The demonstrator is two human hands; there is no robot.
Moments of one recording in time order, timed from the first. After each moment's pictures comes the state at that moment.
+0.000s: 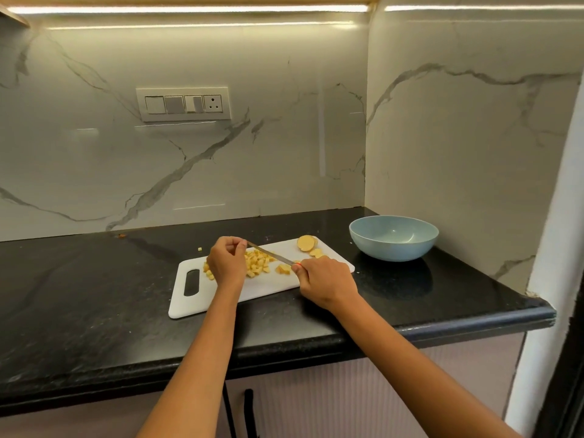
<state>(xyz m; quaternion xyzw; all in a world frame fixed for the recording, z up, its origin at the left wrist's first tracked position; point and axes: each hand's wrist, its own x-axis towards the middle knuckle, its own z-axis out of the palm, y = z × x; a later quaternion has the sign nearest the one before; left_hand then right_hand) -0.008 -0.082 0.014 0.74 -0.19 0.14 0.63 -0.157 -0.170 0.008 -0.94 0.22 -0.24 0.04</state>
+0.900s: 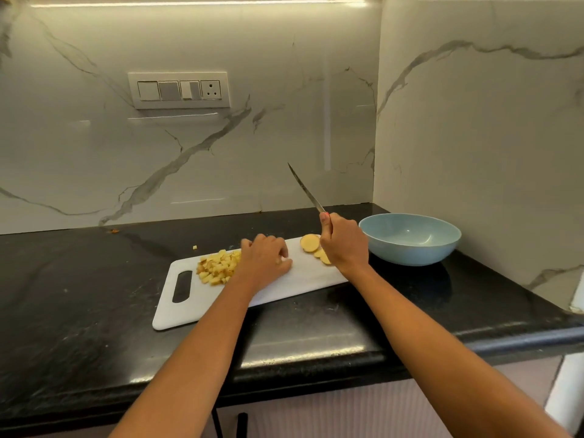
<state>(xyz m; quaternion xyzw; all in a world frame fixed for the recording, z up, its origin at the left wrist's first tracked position) 0.000 -0.122 0.012 0.84 -0.49 0.17 0.14 -0.102 -0.249 0.019 -0.84 0.29 -0.44 0.13</state>
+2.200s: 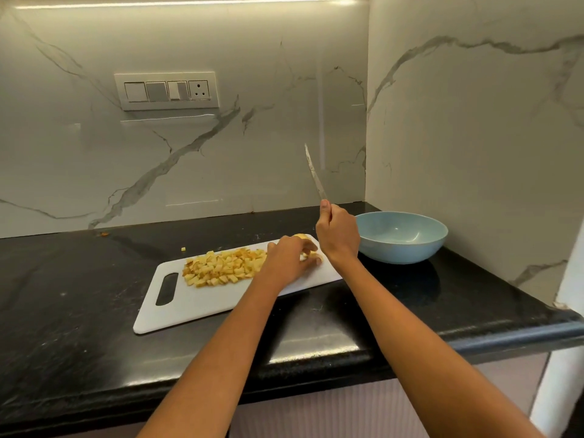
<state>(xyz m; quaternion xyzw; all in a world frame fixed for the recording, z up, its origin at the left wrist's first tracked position) -0.037 -0.172 0.011 0.82 -0.52 0.09 0.22 -0.103 -0.256 0.027 -0.75 0.30 -0.51 0.29</state>
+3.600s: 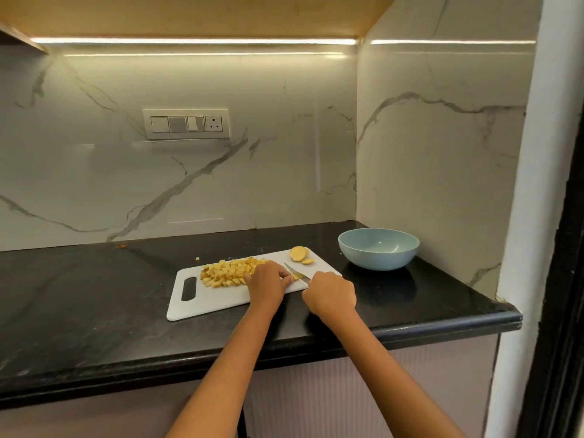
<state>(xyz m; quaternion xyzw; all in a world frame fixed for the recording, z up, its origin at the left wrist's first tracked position) -0.066 -0.112 -0.001 0.86 -0.36 0.12 0.33 -0.185 -0.152 0.020 -0.91 0.38 -0.16 0.06</state>
